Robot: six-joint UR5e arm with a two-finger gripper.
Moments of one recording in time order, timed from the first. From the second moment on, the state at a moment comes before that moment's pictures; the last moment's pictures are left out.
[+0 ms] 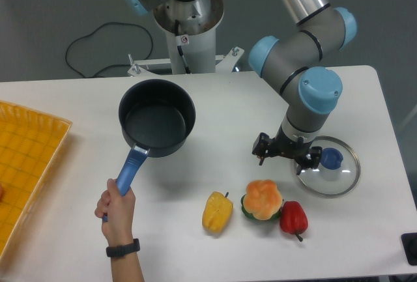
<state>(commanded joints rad) 2.69 -2.03 -1.61 -1.04 1.33 0.82</state>
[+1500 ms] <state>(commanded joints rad) 2.66 -2.03 -1.56 -1.00 1.33 0.75</state>
